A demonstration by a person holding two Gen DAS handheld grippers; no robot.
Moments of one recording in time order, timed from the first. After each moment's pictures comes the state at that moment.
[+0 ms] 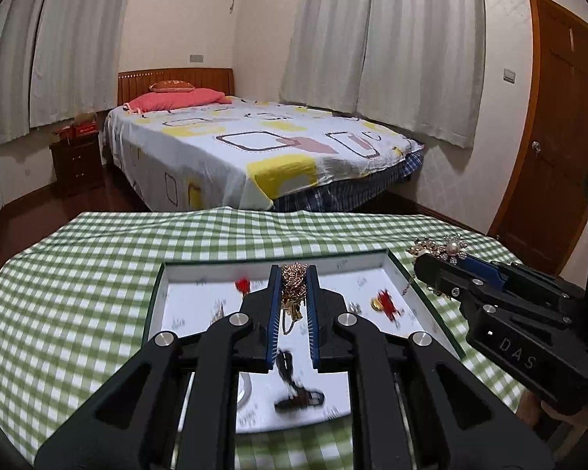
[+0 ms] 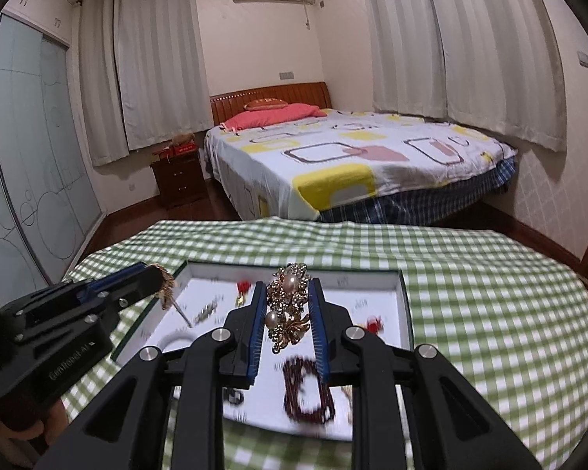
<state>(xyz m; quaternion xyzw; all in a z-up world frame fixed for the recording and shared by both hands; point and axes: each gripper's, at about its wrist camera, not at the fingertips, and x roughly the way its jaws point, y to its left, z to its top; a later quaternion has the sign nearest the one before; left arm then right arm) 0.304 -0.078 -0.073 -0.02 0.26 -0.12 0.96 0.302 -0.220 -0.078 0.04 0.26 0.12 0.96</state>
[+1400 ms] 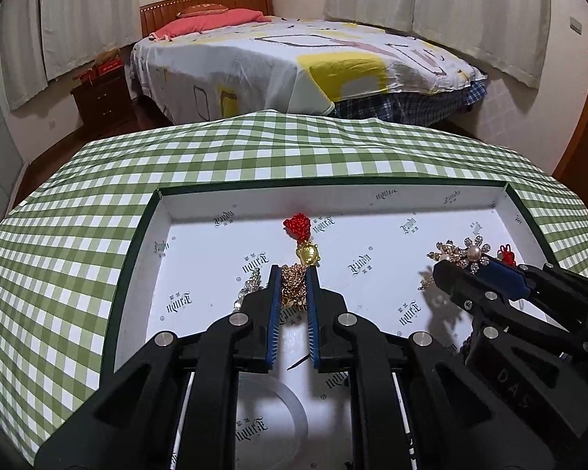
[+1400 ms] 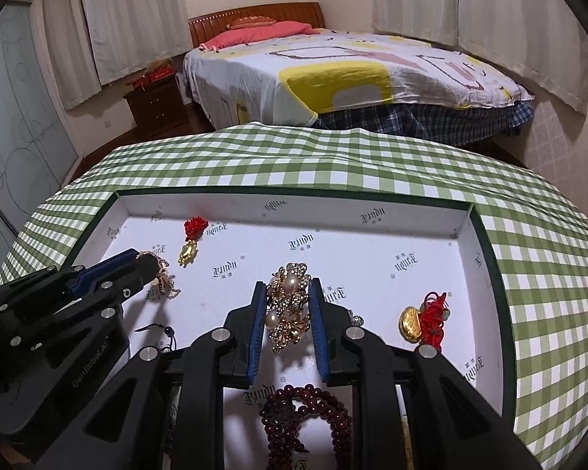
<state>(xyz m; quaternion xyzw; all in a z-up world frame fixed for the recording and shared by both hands) 0.406 -0.072 -0.173 0.01 0.41 -0.04 0.91 0.396 -0.191 -0.174 0.03 0.42 0.10 0.90</state>
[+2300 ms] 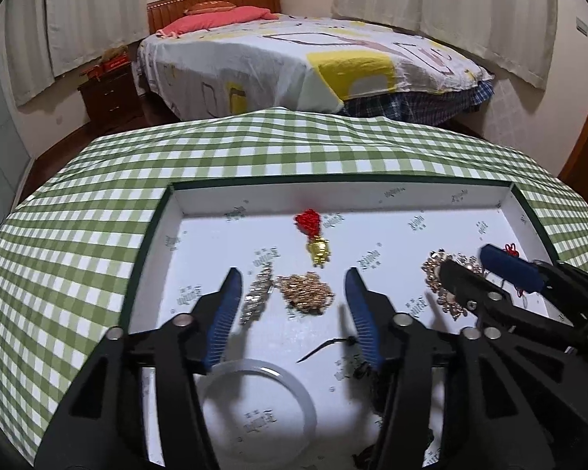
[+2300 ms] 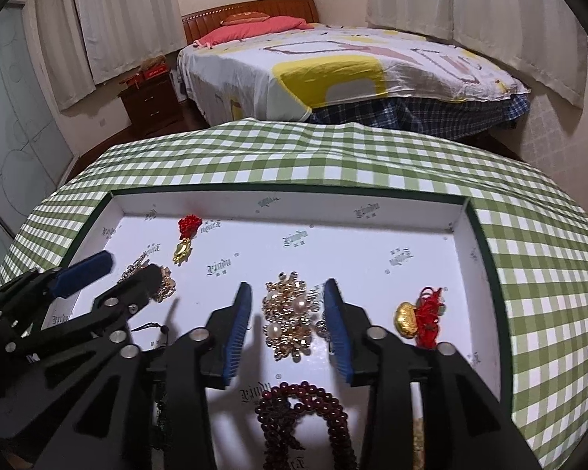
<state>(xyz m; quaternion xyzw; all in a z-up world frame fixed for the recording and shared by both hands) 0.401 -0.065 -0.171 0.01 0.42 -0.02 0.91 0.396 -0.196 -0.172 0.03 0.42 0.09 0.90</state>
